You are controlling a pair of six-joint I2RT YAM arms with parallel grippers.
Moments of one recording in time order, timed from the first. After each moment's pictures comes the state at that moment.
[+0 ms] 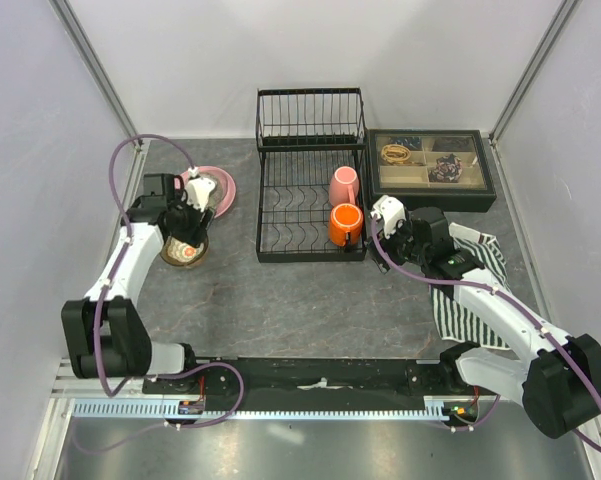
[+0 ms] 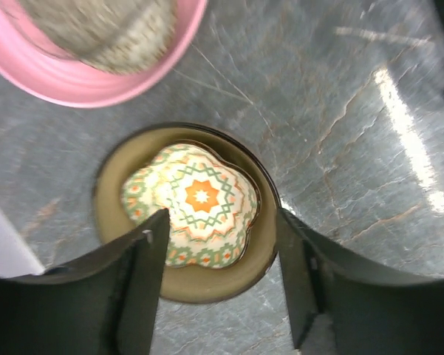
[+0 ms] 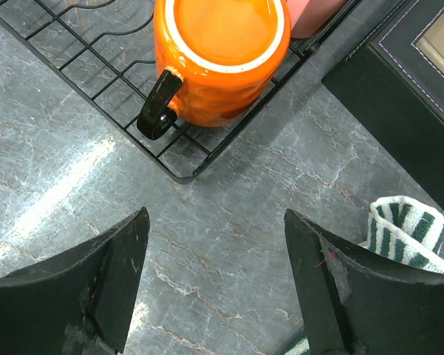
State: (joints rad) left arm 0.03 1.38 1.00 -0.58 0.17 0.55; right arm 0.40 1.09 0.68 -0.18 -0.20 -0.30
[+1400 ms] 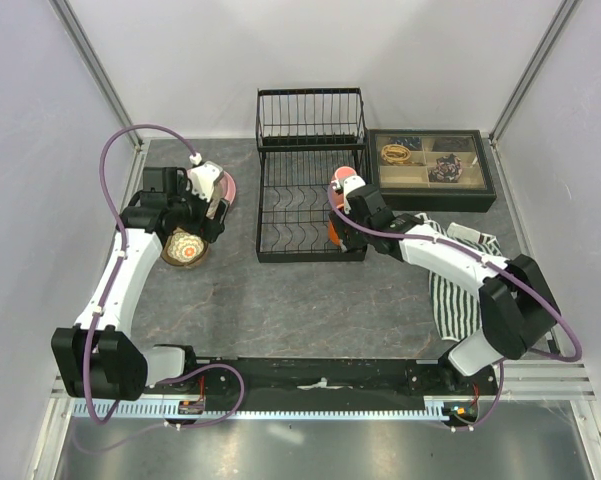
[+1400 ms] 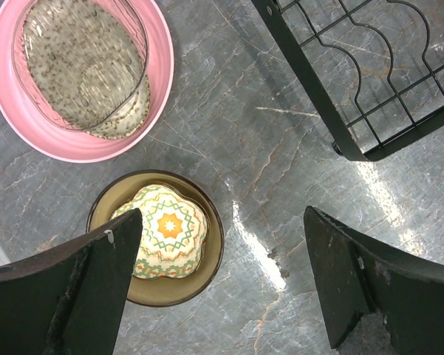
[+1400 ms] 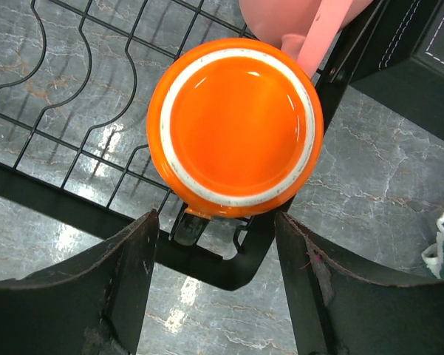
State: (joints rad) left arm -0.06 1.25 1.11 -0.66 0.26 0.42; right arm 0.63 1.54 1.05 -0.29 0.18 0.09
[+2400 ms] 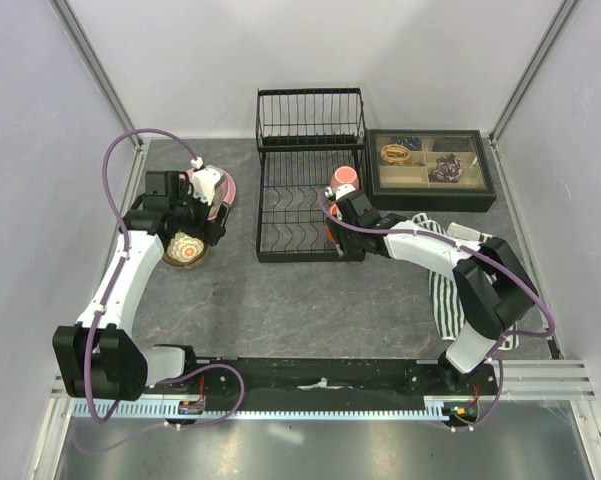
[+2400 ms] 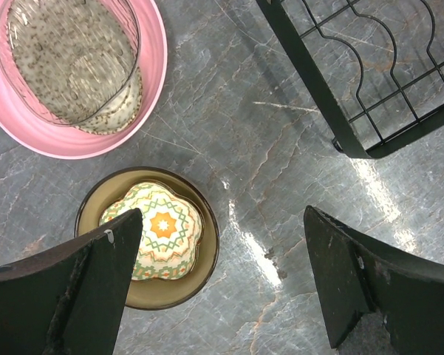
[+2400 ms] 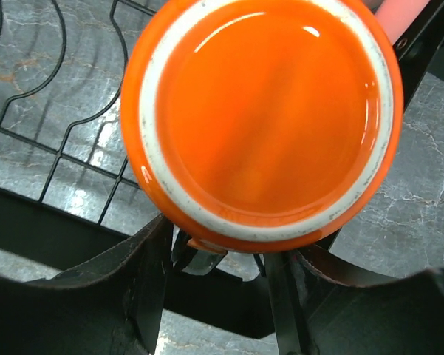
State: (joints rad) left arm -0.06 1.25 1.07 -0.63 0.26 0.42; right arm 0.63 1.68 1.07 -0.28 0.16 0.14
